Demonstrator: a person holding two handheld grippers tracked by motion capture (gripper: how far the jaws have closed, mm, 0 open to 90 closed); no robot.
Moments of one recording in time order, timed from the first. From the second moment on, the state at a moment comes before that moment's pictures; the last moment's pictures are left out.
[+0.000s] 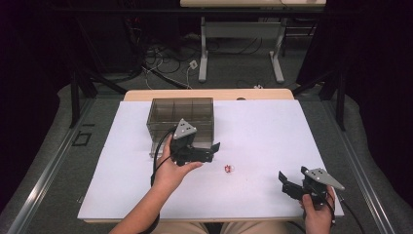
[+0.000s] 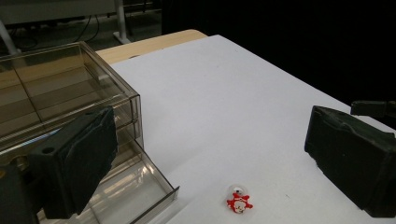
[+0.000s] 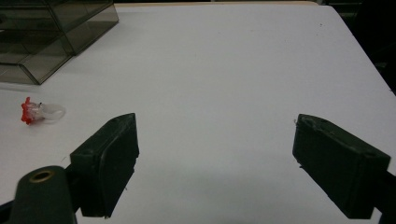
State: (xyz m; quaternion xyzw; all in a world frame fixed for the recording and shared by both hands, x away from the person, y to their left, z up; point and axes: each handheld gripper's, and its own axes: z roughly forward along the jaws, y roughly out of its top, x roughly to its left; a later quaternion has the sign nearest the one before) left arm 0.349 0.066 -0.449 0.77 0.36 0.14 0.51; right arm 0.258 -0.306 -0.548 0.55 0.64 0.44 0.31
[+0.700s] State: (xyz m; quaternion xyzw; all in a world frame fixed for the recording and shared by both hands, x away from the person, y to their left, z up) left arm 0.356 0.036 -0.469 0.76 0.38 0.11 0.52; right arm 0.259 -0.311 -0.548 0.55 0.64 0.44 0.31
